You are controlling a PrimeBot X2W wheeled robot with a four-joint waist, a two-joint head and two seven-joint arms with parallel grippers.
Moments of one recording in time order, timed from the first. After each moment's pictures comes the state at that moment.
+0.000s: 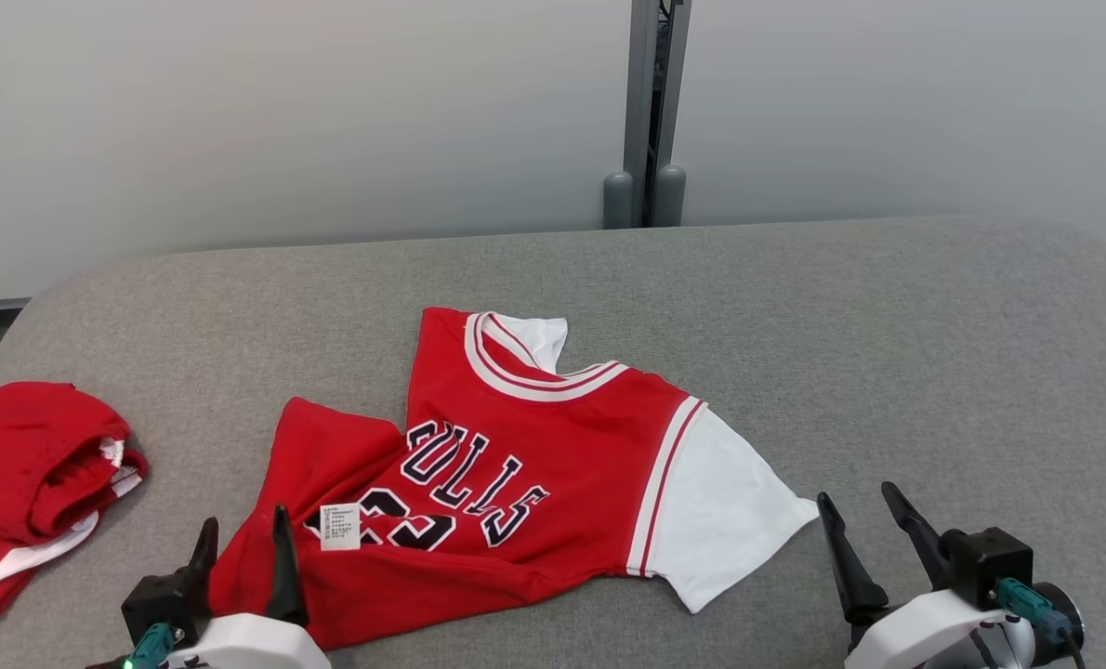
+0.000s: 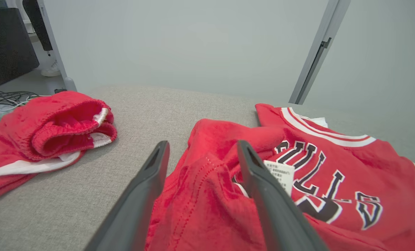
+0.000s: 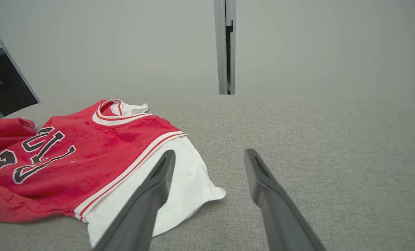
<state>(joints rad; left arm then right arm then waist) -0.05 0.05 -0.02 0.45 -0.27 0.08 -0.26 -0.13 -0.08 0.15 0.49 0.19 0.13 -0.26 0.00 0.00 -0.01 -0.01</state>
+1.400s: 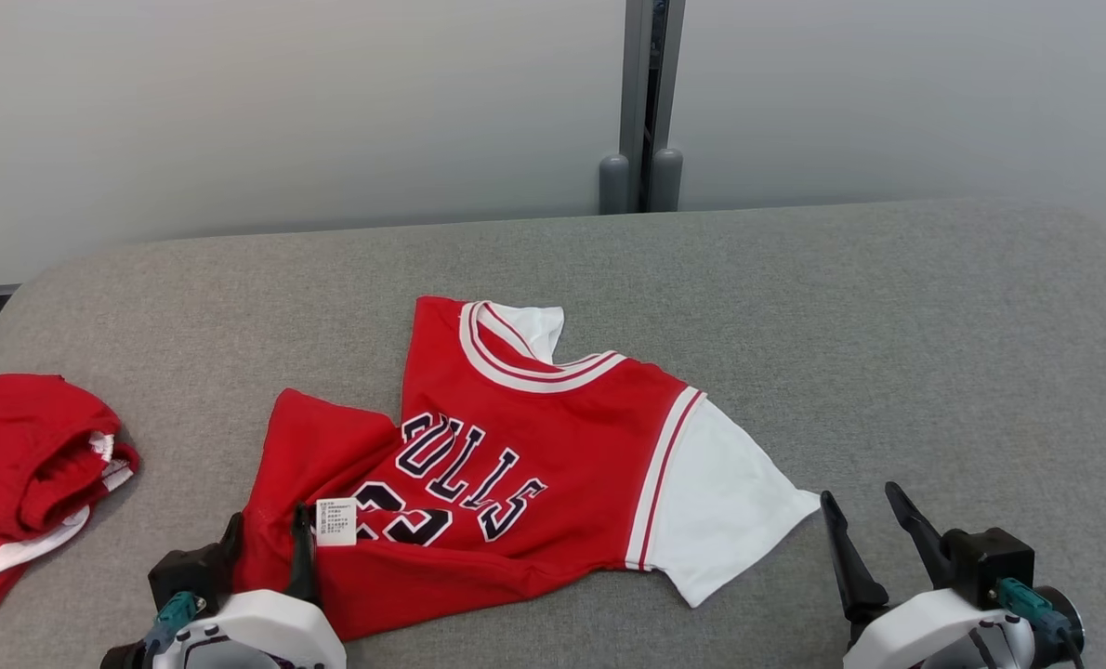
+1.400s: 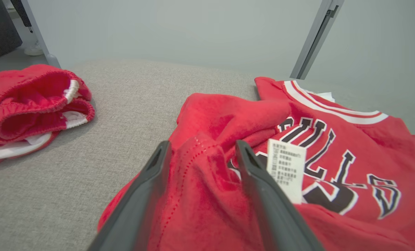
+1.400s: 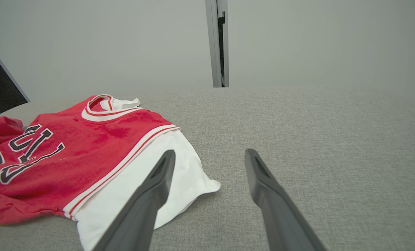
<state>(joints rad) -0.16 0.05 -0.05 0.64 -0.28 0.06 -0.26 -0.13 -0.05 0.12 0.50 0.18 0.13 -0.26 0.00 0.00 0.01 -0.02</state>
